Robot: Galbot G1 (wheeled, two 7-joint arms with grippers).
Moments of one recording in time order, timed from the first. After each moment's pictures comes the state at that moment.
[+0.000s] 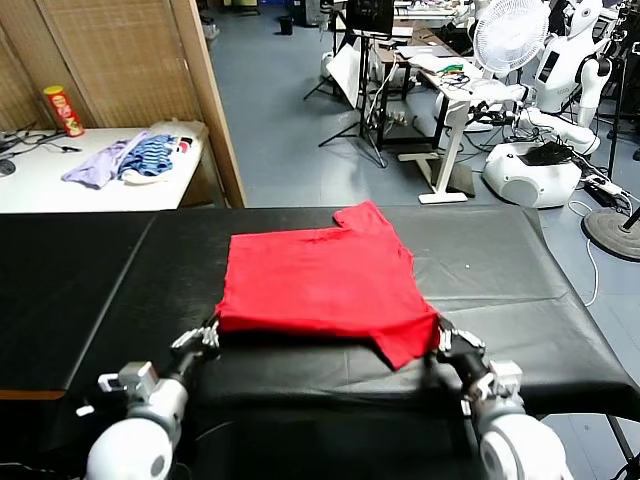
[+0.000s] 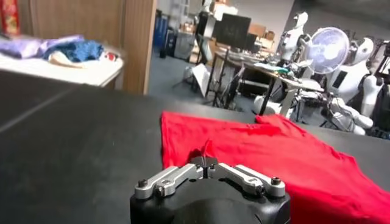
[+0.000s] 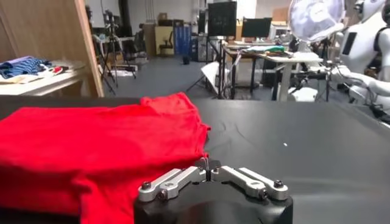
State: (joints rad) left arm 1.39 -1.22 -0.53 -2.05 -0.52 0.37 -0.15; right arm -1.15 1.20 0.40 1.78 0.33 -0.35 0.04
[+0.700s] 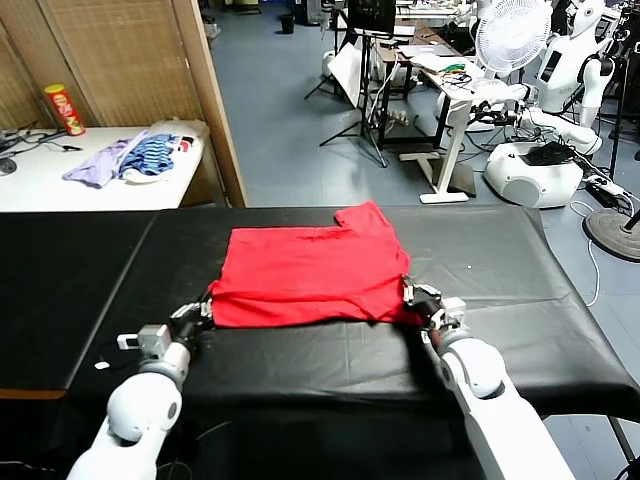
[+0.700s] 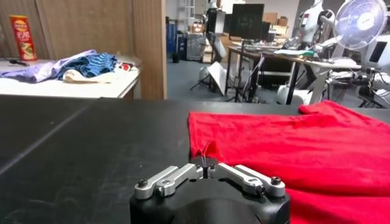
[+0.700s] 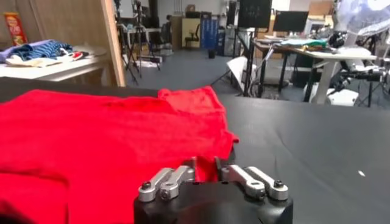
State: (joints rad) left arm 1.28 -1.19 -0.51 -1.90 -0.44 0.38 -0.14; right arm -1.18 1.16 0.38 1.85 0.35 -0.39 0.00
